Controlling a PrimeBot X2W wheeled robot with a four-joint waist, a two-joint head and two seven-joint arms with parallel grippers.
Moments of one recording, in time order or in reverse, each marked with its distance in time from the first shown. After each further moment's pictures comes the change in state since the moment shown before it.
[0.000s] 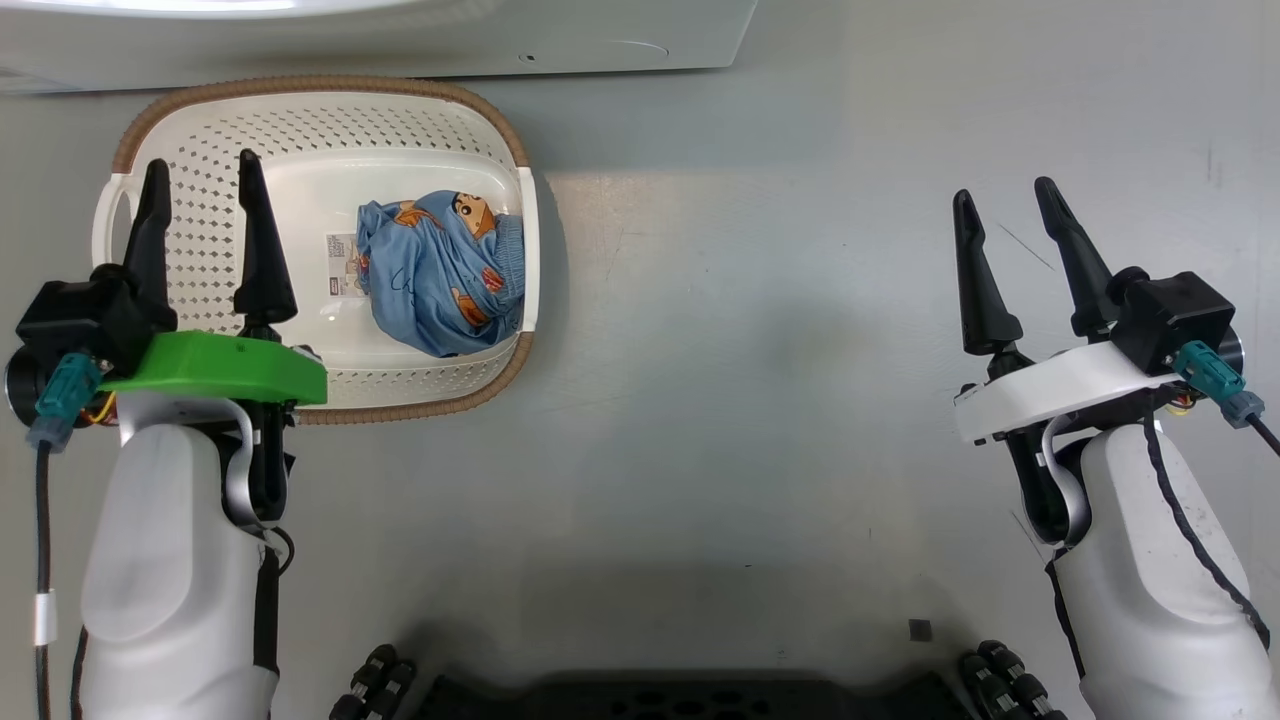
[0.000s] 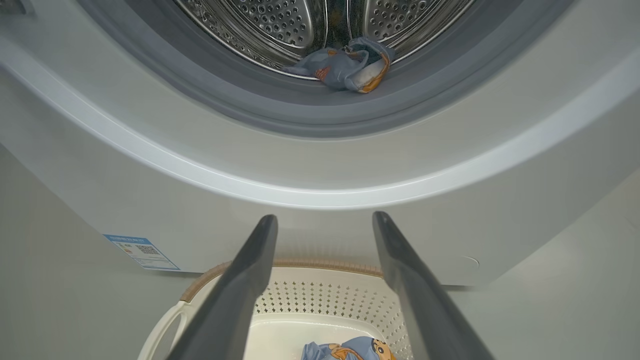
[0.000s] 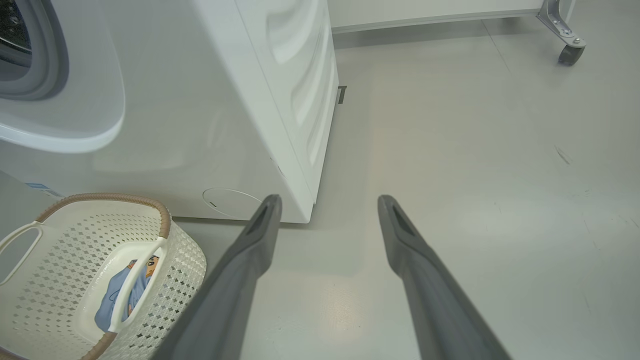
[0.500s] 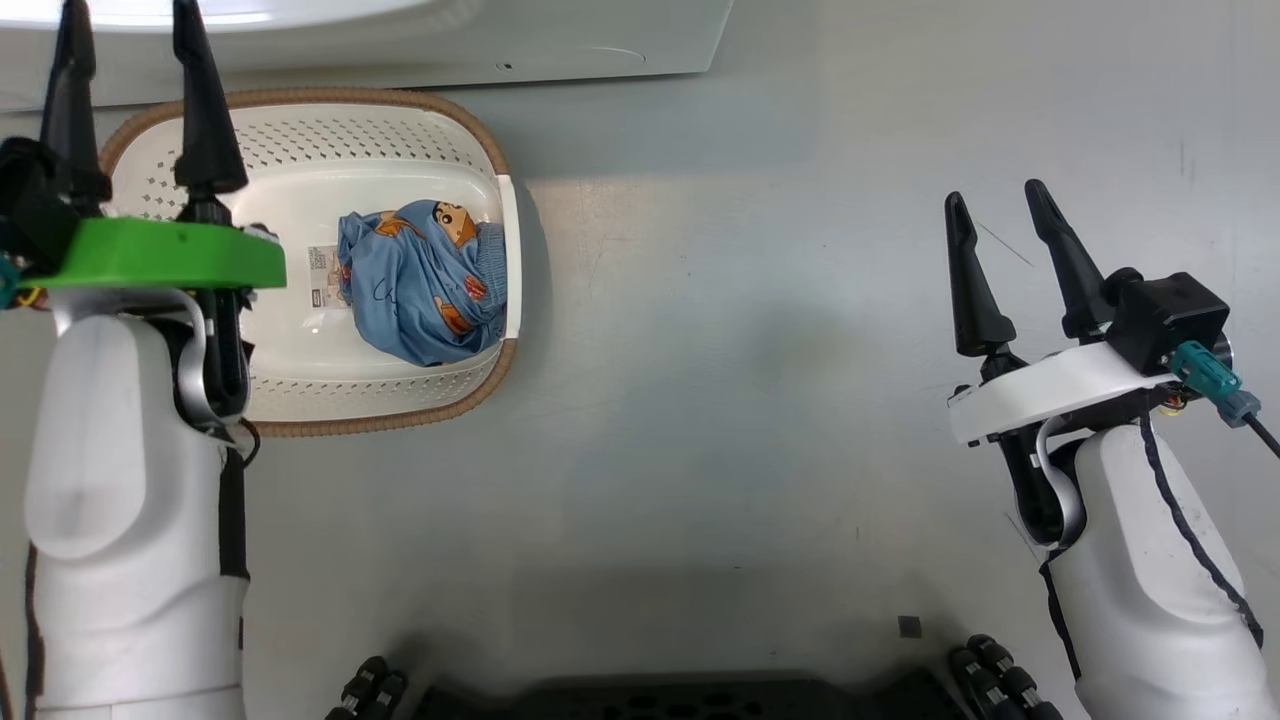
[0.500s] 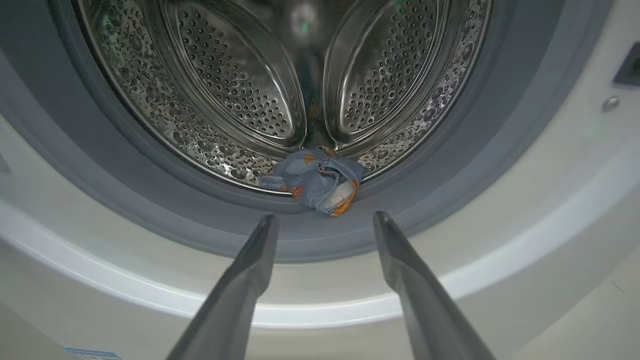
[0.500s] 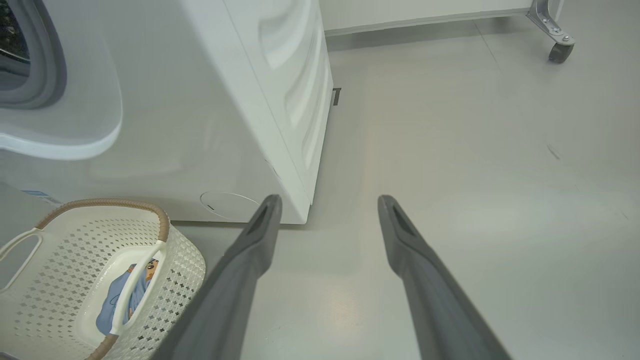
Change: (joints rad) left arm -0.142 0.020 -0.003 -0.053 0.008 0.000 0.001; right arm -0.002 0.001 0.014 0.005 0.015 0.000 0.000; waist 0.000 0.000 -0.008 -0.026
